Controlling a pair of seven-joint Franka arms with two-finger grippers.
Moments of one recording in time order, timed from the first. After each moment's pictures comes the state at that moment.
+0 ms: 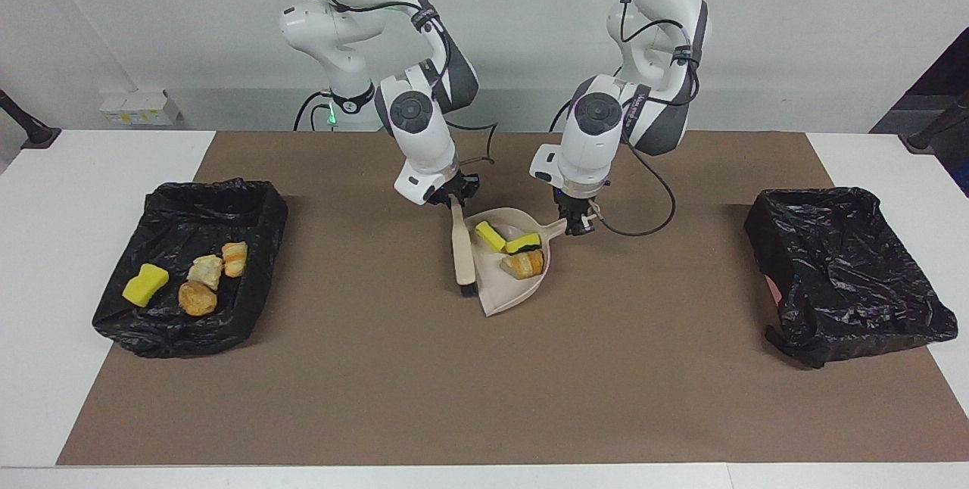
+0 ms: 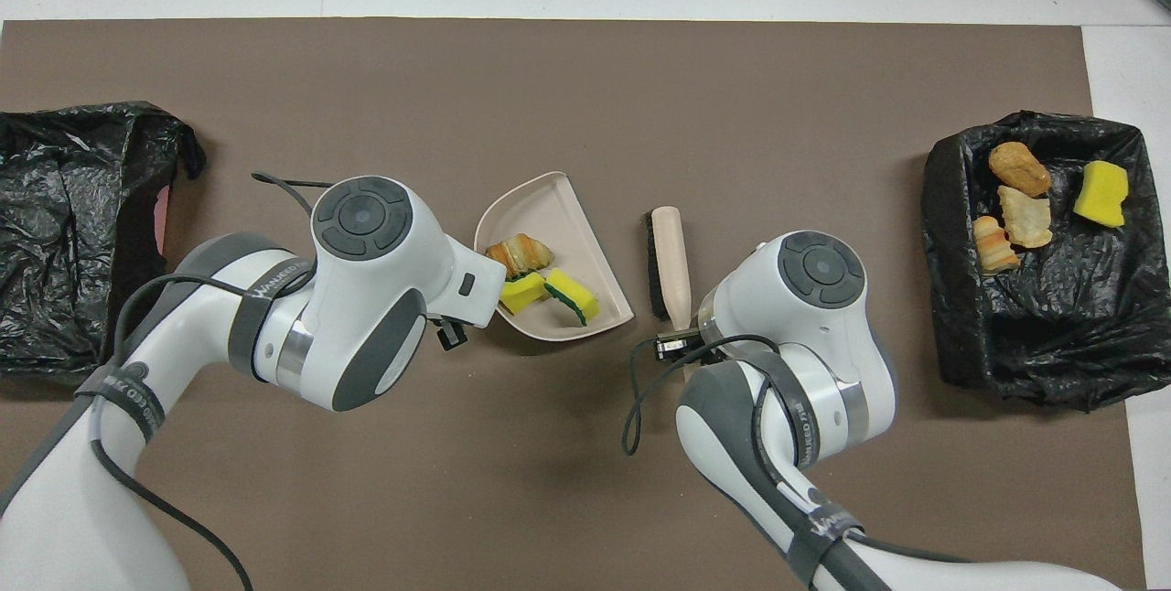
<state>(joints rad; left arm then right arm) -0.35 0.20 -0.13 -1.96 0.01 2.07 0.64 0.24 0.15 0.17 -2.13 0.18 2.14 0.21</state>
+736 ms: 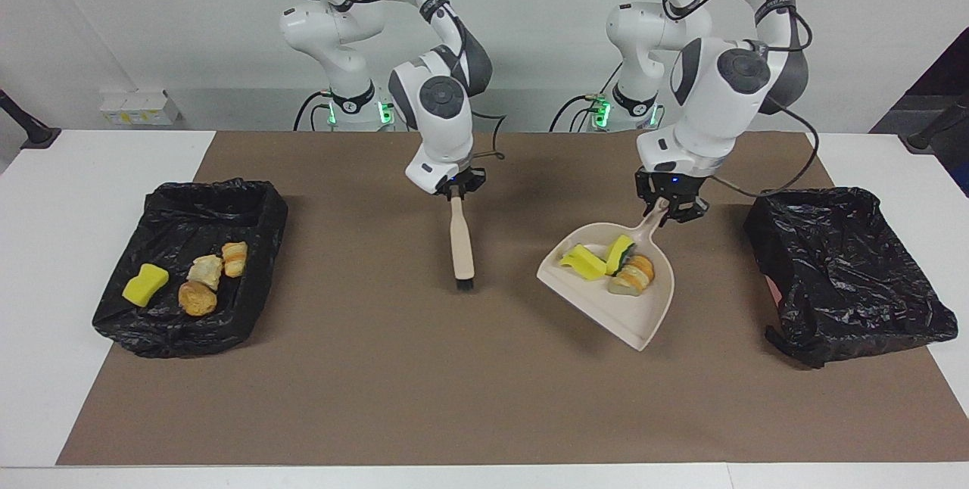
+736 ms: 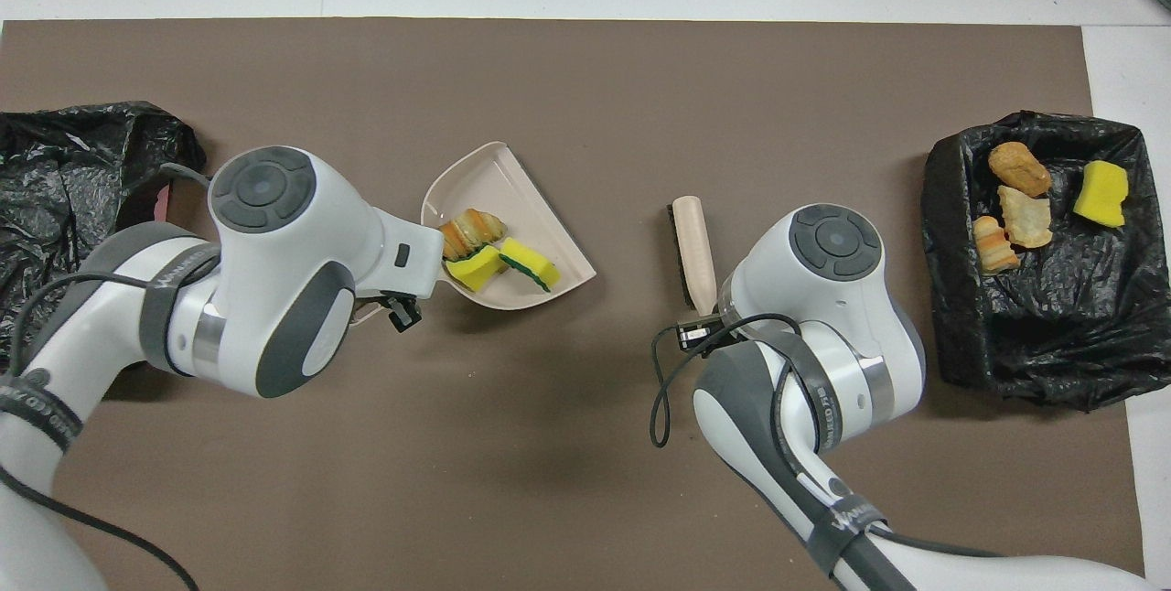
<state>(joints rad) -0.07 -0.01 -0.11 -1.96 -0.03 1.98 0.53 0.48 0.15 0.19 -2.05 0.10 2.03 0.54</state>
